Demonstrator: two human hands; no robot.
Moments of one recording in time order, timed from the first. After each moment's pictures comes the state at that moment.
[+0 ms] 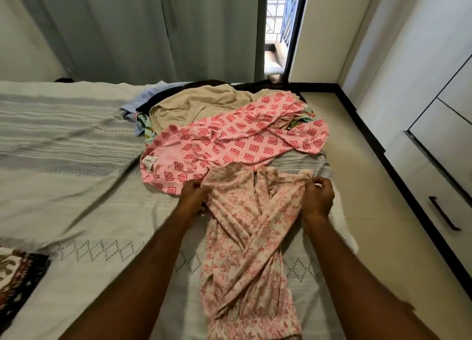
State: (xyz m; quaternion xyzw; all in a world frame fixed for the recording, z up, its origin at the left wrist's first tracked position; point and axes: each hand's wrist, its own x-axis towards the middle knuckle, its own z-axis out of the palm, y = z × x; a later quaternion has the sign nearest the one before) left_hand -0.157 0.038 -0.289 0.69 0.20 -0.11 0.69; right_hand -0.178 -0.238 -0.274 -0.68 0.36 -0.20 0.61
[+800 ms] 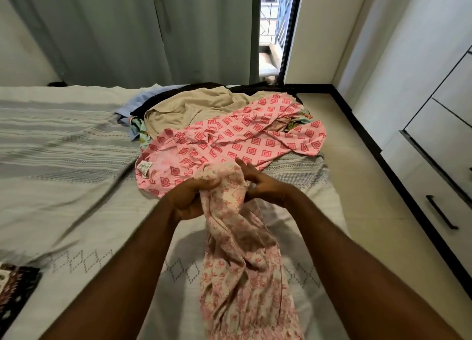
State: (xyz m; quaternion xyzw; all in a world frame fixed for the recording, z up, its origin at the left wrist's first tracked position) left_hand -0.158 0.046 -0.228 0.48 -0.02 -0.36 0.80; right_hand -0.135 -0.182 -0.235 -0.80 -0.15 0.27 0.51
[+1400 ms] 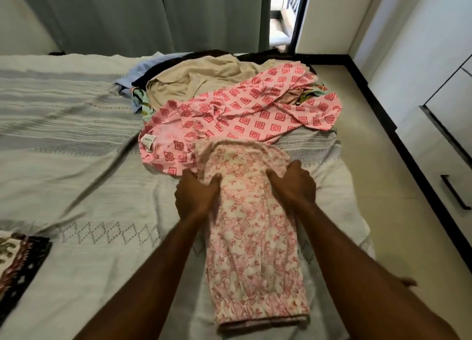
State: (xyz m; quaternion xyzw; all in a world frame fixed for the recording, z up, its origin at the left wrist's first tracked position) left_hand -0.191 0.020 -0.296 0.89 0.25 0.04 0.38; right_hand -0.165 -0.201 -0.309 -0.95 0.20 0.01 0.25
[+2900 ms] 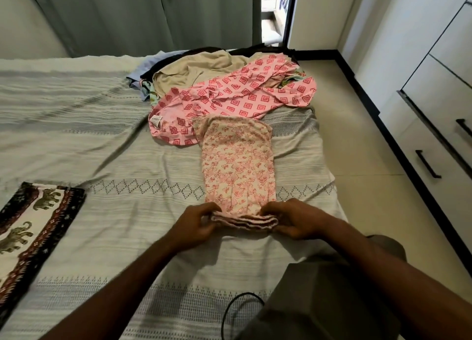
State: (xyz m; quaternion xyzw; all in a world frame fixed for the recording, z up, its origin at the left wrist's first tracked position) left_hand -0.384 0.055 -0.298 0.89 -0.22 -0.07 0.40; right_hand -0.366 -0.266 -0.292 -0.90 -0.34 0.15 0.23
